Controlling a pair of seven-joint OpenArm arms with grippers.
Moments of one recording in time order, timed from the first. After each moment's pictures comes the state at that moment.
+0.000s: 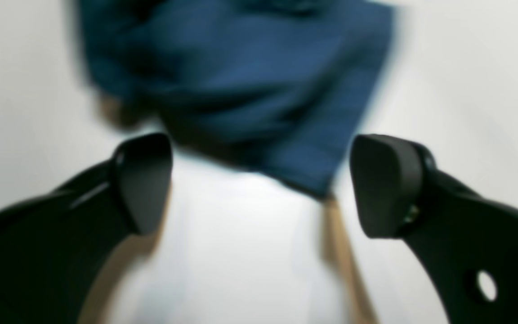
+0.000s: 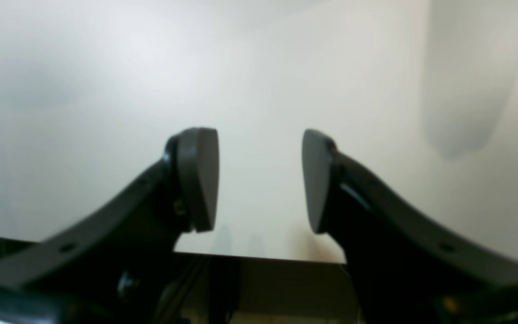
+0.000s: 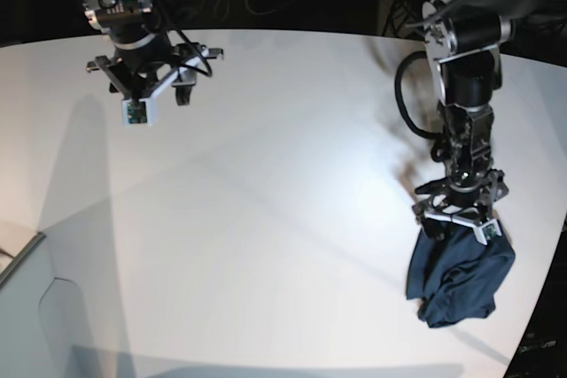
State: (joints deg) left arm -24.6 -7.4 -18.2 34.0 -8.5 0.7 -1.7; right arm -30.2 1.2 -1.9 116.7 -0.3 0.0 -43.0
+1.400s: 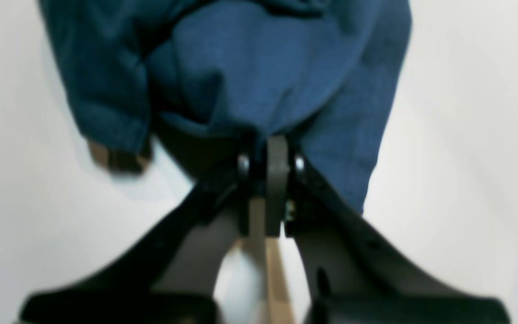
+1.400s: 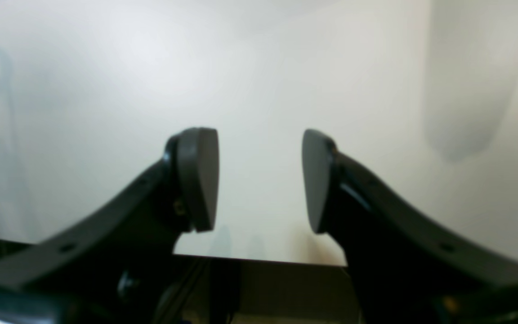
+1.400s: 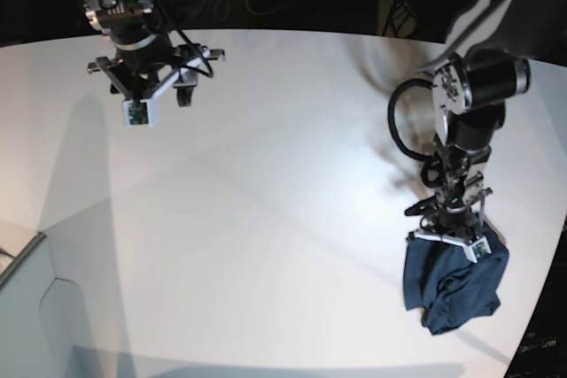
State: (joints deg) left arm -35.6 -8.4 -17.0 14.5 -11.0 0.5 -10.0; right arm -30.1 1.1 -2.0 116.7 -0.2 0.0 -42.9
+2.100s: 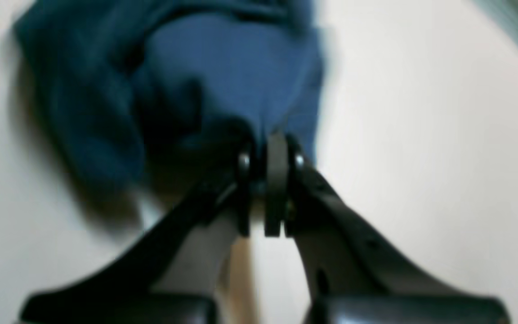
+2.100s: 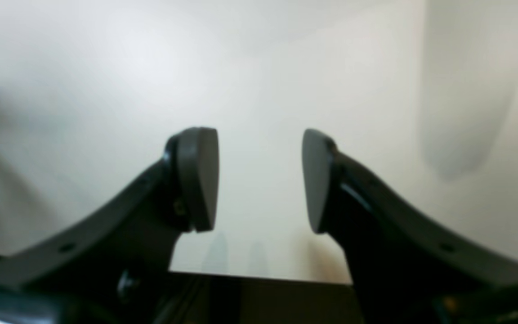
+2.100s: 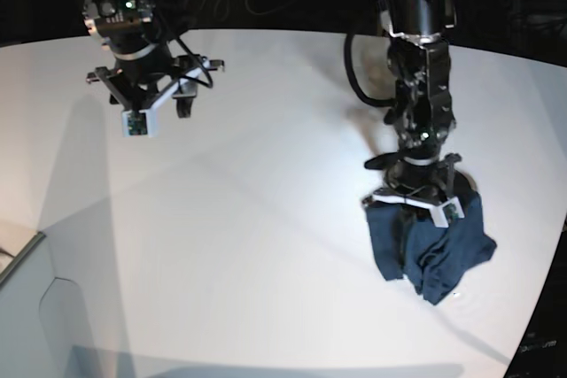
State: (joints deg) left arm -4.7 5.3 -11.8 71.1 -13.8 0.7 8.7; right arm -28.2 1.3 -2.0 116.5 -0.2 0.0 -43.0
